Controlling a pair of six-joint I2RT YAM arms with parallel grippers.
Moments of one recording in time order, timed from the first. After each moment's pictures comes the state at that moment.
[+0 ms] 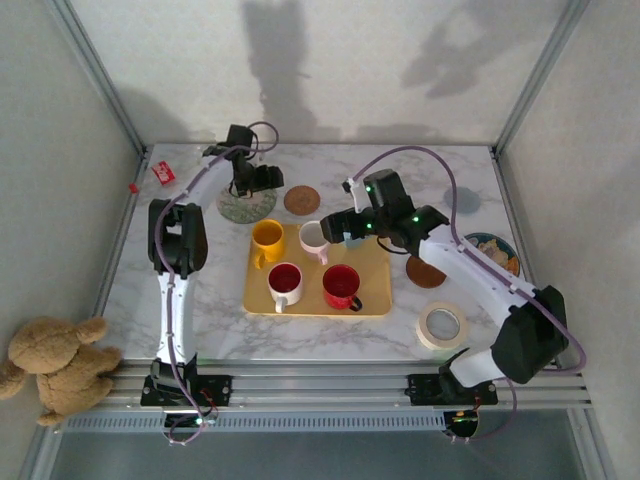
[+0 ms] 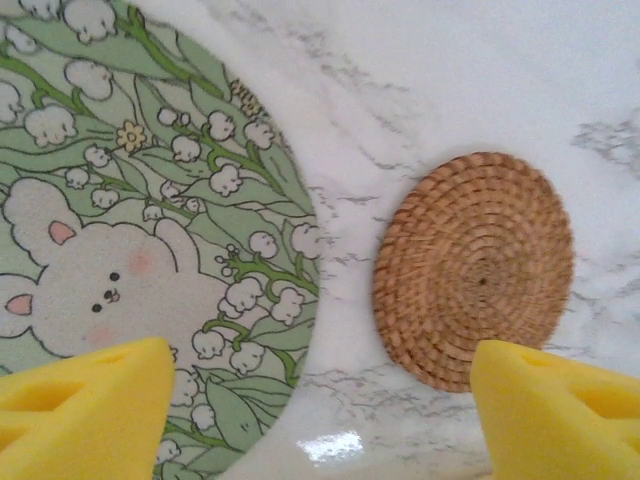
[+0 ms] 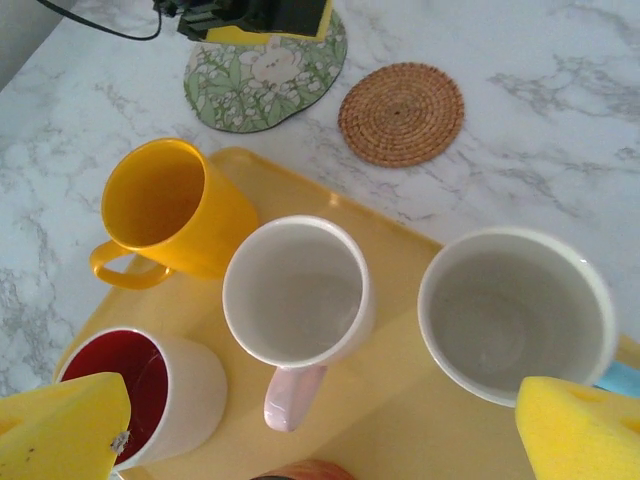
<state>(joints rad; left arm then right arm) -0.17 2.30 2.02 -0.79 0.26 -0.34 0.63 1.43 1.23 -0.53 -0.13 0.17</state>
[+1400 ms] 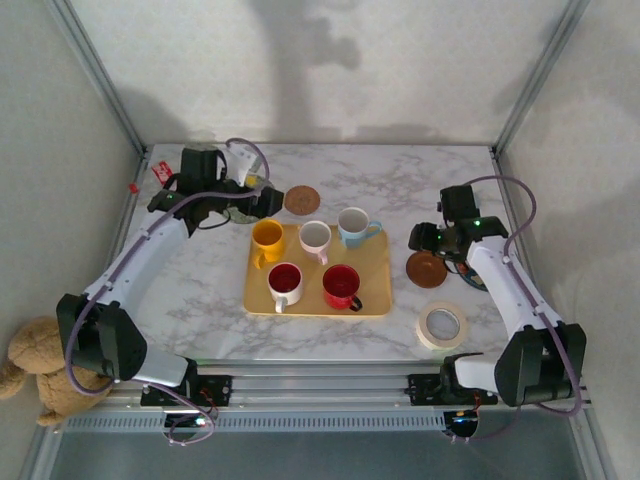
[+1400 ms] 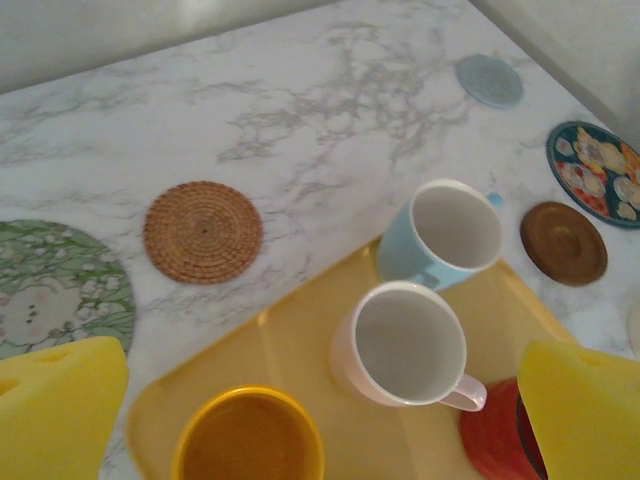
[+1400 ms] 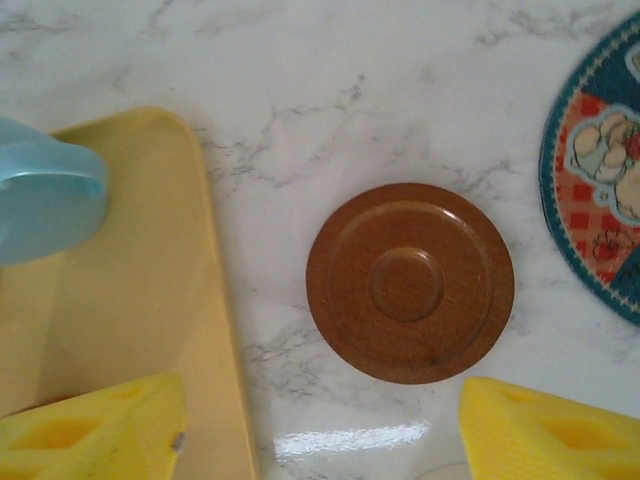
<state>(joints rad) -0.23 1.43 1.27 -0.46 0.51 0.05 0.16 1.29 1.05 -0.87 -0.01 0.36</state>
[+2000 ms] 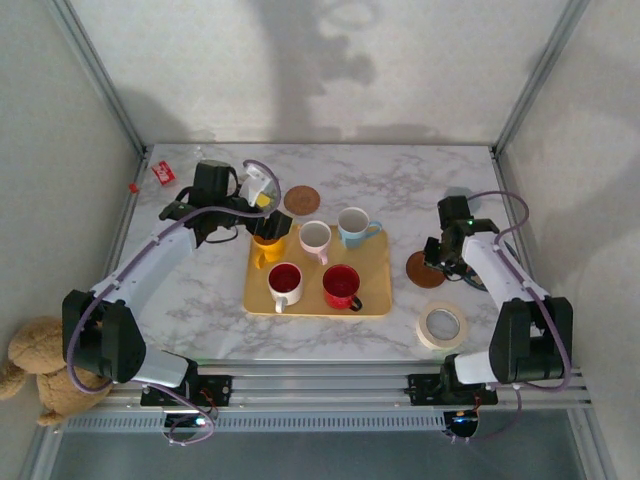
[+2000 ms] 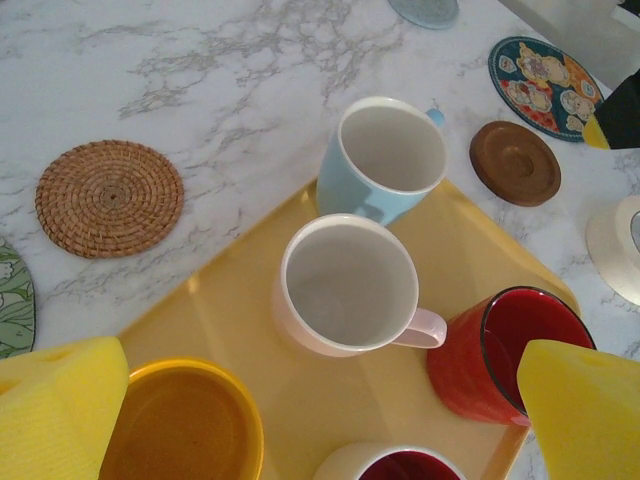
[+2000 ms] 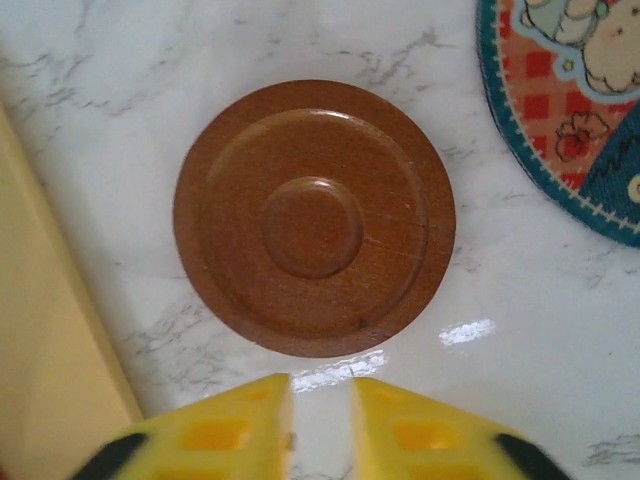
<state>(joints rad) -0.27 1.43 1.16 -0.44 0.59 0.15 0.11 1.40 0.97 -0.88 0.02 0.41</state>
